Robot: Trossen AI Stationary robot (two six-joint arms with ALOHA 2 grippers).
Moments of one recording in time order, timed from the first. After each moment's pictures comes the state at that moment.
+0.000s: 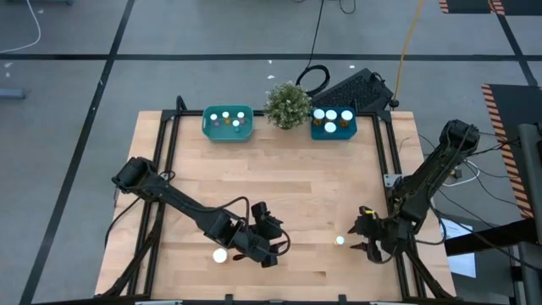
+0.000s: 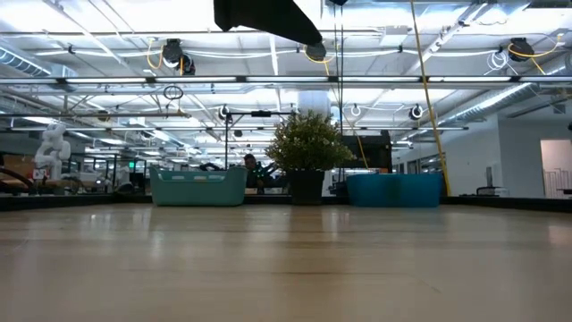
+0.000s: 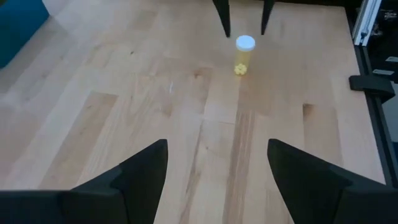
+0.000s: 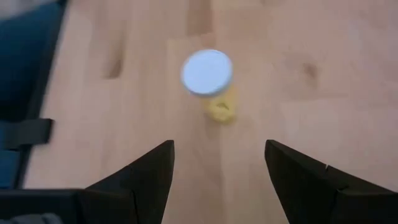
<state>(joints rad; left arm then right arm) -0.49 1.87 1.47 -0.38 -0.51 -0.46 1.00 1.10 0.38 -0.26 0.42 1.00</state>
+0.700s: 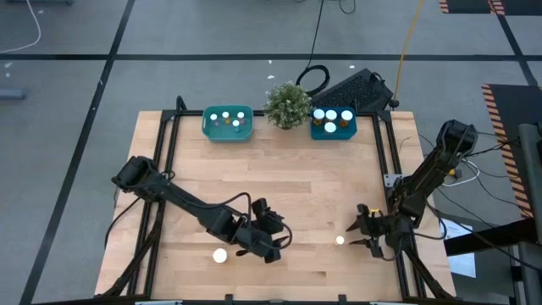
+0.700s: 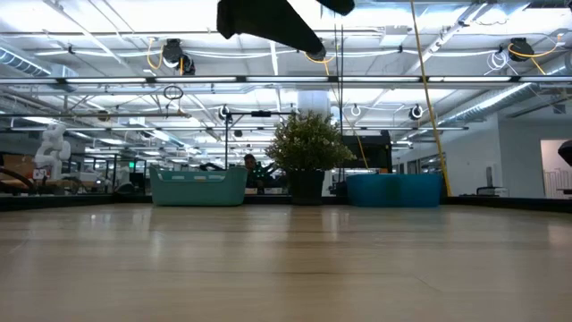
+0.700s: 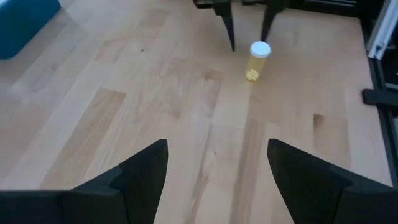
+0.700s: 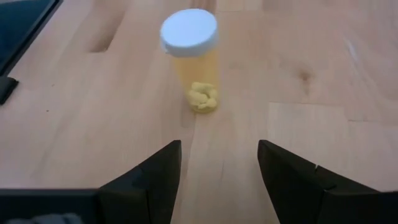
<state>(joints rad) -0.46 1.87 1.47 -0.39 -0.51 -0.50 1.07 1.12 0.14 0.11 0.55 0.79</state>
